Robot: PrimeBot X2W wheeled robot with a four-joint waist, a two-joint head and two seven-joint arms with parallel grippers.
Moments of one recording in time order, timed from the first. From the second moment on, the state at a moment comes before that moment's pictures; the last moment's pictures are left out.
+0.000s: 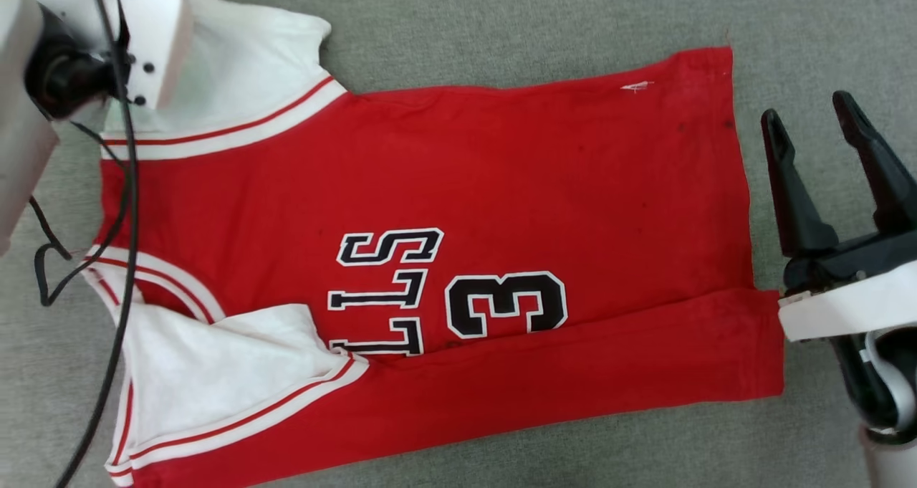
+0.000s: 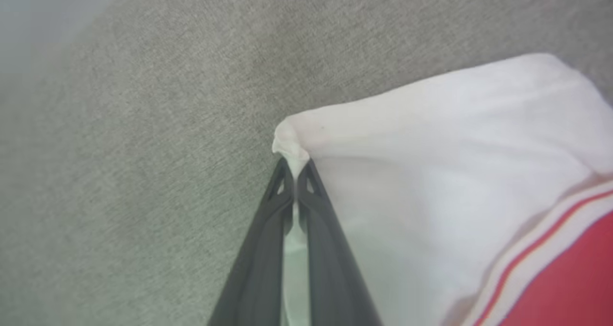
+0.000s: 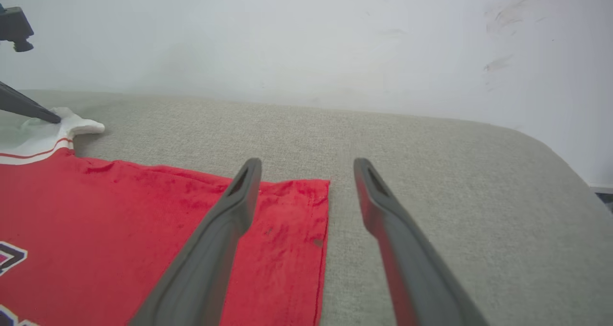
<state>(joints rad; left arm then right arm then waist) -1.38 0.66 -1.00 0.66 -0.92 -0.13 0.73 -0.28 -0.22 0.03 -0.20 0.30 0.13 -0.01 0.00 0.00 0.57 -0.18</state>
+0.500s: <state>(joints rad) -1.36 0.64 -1.10 0.52 -0.89 -0.13 0.55 -0.53 -0.56 0.14 -0.11 0.41 0.13 0.54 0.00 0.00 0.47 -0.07</state>
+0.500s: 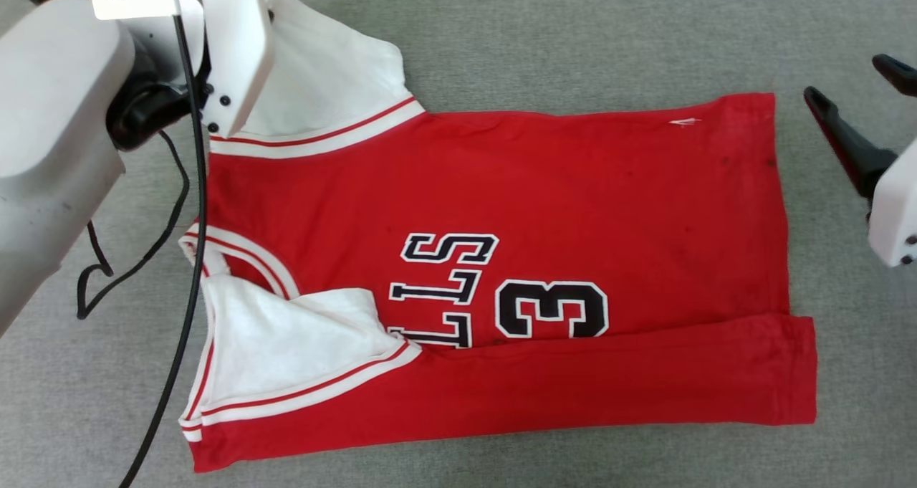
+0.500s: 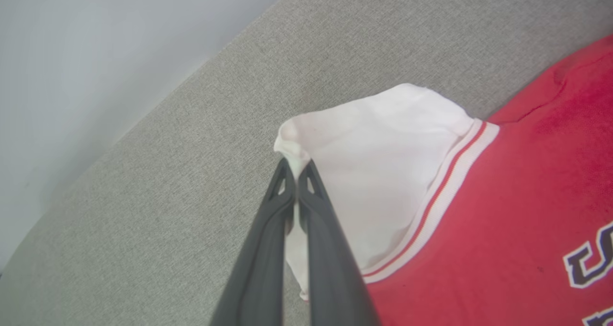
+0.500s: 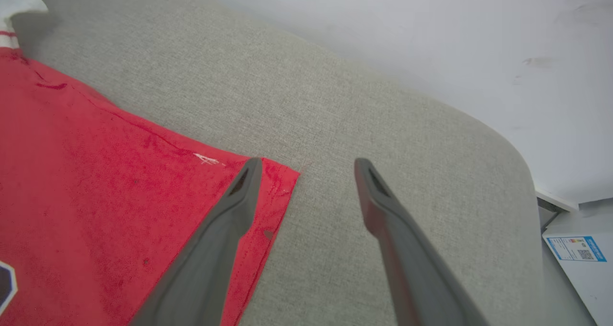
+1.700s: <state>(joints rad) -1.38 0.63 -1.18 0.49 -0.92 -0.13 0.42 -0.84 -0.60 0.47 0.42 0.57 0.13 0.66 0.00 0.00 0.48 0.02</state>
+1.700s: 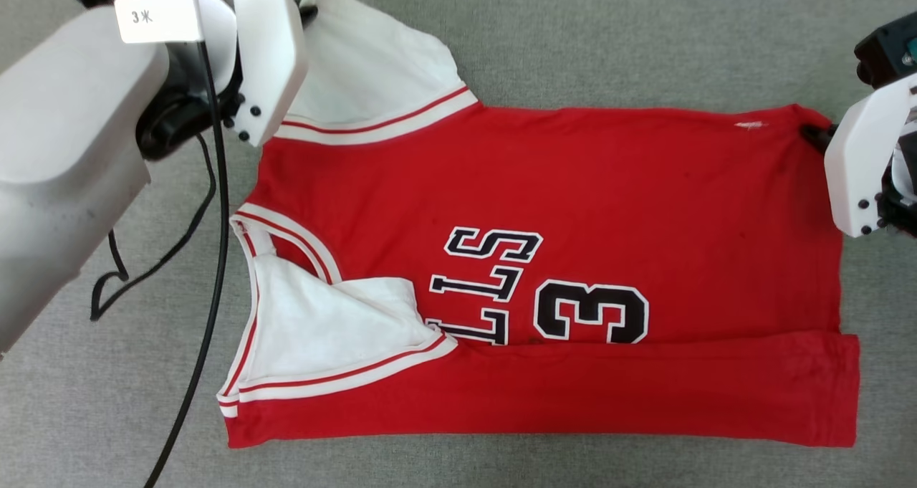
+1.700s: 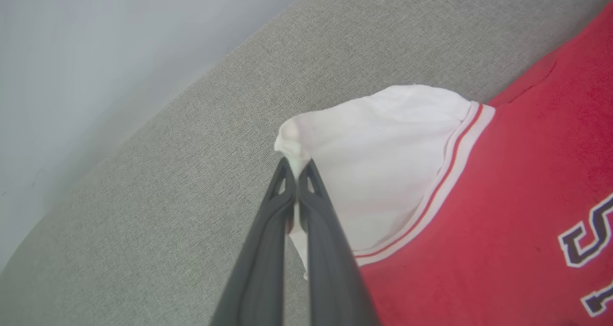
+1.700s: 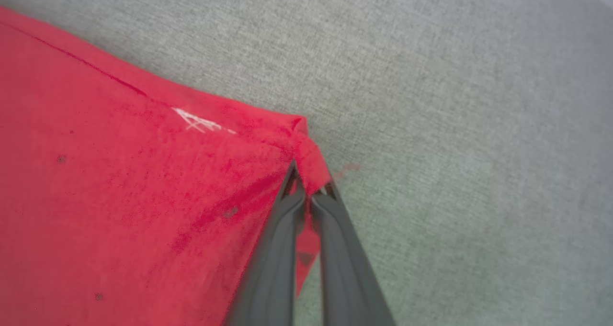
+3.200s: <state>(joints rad) -0.69 0.87 -1.26 0.16 -1.08 0.04 0.29 -0.20 -0.64 0.40 0.22 0.72 0.13 0.50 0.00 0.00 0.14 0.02</state>
